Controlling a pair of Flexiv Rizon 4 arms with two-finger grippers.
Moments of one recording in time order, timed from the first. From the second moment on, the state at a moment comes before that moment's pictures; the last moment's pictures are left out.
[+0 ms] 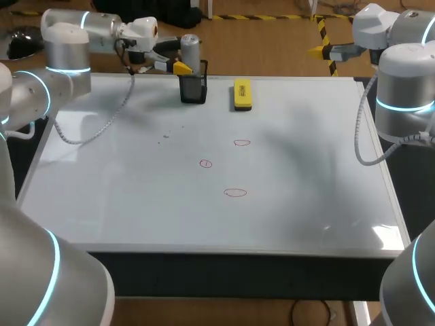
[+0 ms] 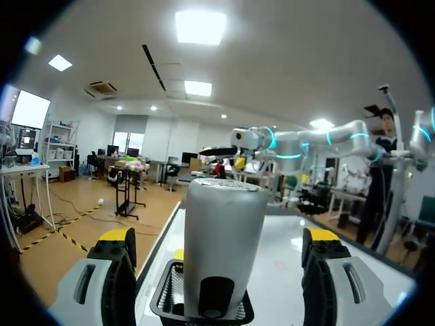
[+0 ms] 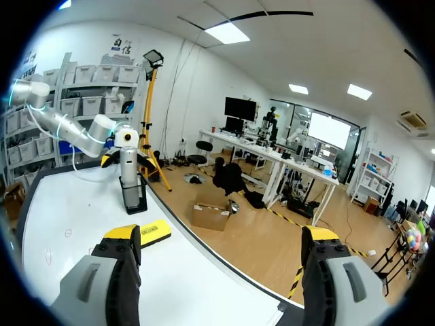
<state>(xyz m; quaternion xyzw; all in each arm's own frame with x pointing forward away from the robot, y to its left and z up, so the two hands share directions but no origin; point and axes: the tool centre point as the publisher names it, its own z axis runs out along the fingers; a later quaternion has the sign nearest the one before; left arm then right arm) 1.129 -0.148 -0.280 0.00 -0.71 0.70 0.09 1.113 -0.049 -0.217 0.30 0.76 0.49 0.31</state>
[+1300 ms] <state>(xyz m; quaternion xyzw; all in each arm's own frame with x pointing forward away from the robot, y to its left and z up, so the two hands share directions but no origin) 1.141 -0.144 -0.271 0.00 -0.70 0.71 0.07 1.113 -0.049 -0.217 0.30 0.76 0.49 0.31</state>
